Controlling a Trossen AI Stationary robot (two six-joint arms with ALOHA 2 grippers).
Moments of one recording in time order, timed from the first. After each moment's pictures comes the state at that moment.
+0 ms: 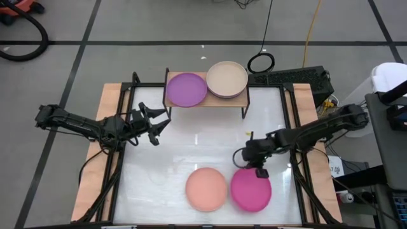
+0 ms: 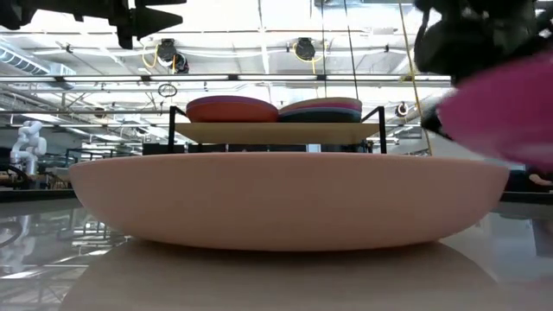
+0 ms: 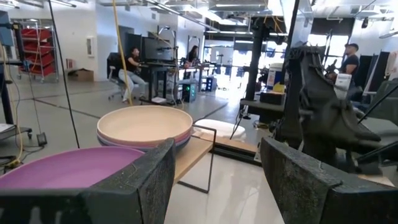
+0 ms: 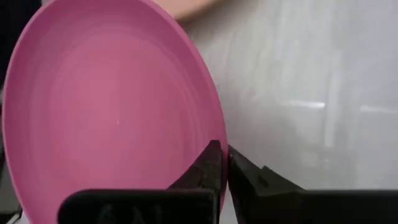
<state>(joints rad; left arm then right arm) -0.20 0.74 0.41 0.49 -0.58 -0.01 0.24 1.26 0.62 -0.39 -0.31 0.27</state>
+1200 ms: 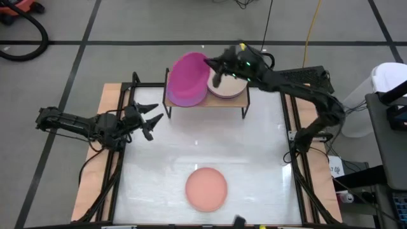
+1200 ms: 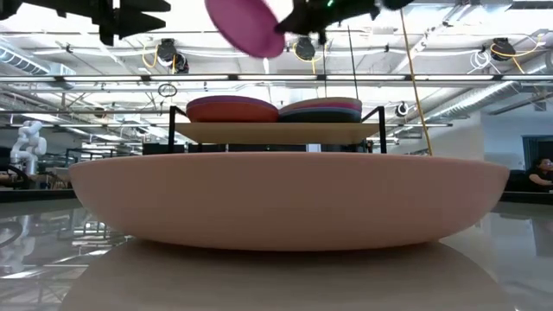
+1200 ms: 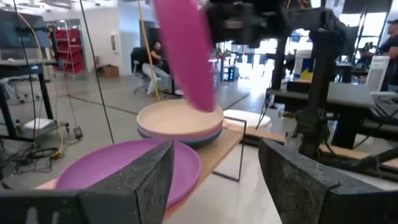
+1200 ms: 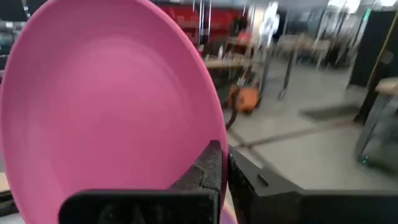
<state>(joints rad) -0.20 0.59 0.45 0.22 -0.68 0.02 -0.50 1.55 1.39 0.13 -0.08 -0.04</state>
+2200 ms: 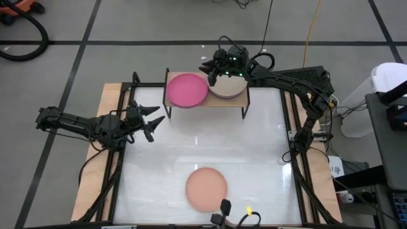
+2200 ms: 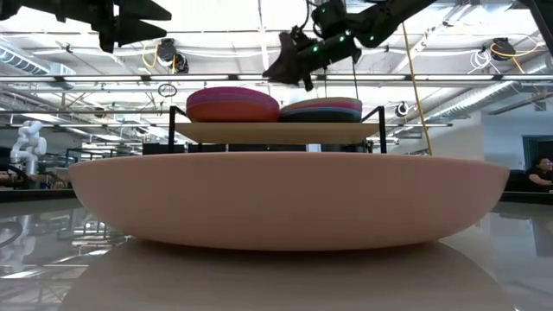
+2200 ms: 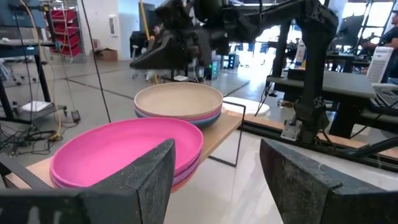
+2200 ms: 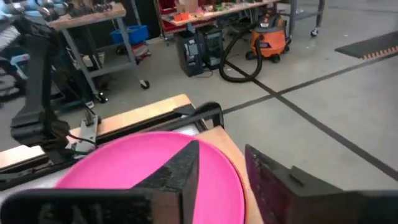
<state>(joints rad) -0.20 0.59 0.45 0.15 -0.68 -0.06 -0.62 1.78 1.46 0.08 -0.29 0.09</state>
